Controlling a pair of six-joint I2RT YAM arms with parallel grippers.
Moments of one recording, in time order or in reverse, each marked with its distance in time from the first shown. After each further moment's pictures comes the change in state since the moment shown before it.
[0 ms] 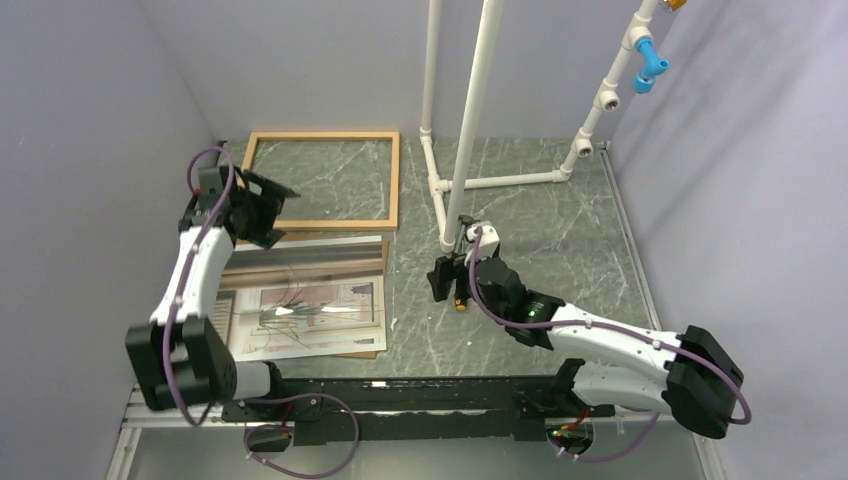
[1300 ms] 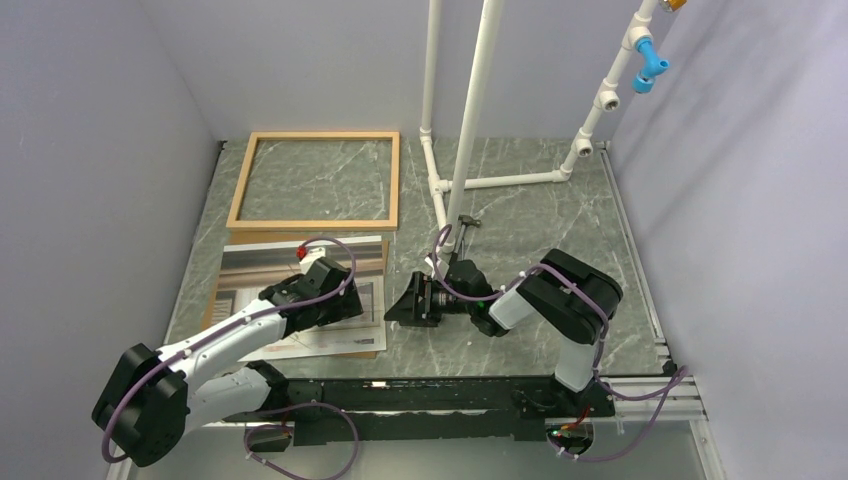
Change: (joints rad) left arm -0.784 -0.323 -0.603 0.040 -0.488 0.254; right arm -0.129 0.771 -0.034 0.768 -0.968 0.724
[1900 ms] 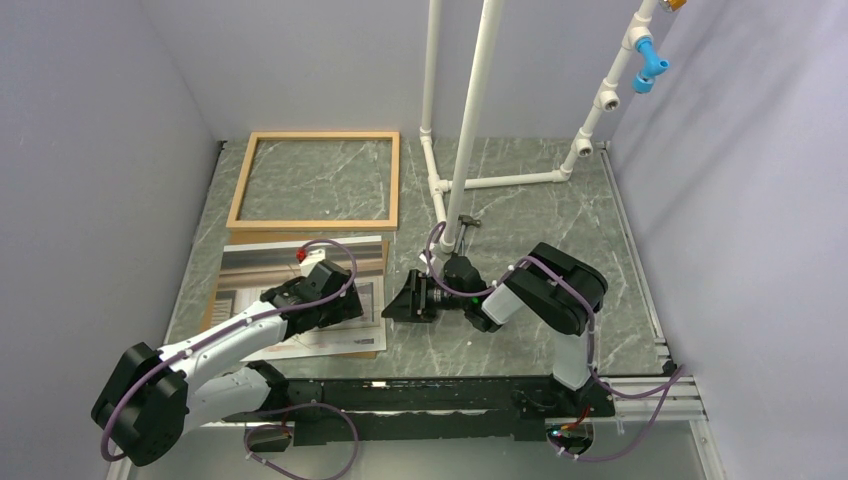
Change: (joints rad) left arm -0.021 0.000 -0.020 0.018 -0.032 -0.027; right arm -0.015 0.093 0.062 0.046 -0.031 -0.003
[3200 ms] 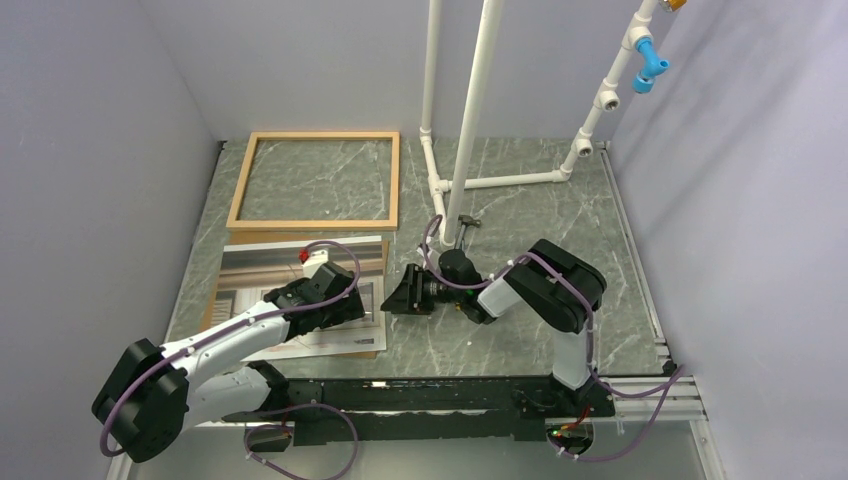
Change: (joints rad) left arm -0.034 0.014 0.000 0.006 -0.032 -0.014; right arm -0.017 0.001 0.067 -0.115 0.028 -0.071
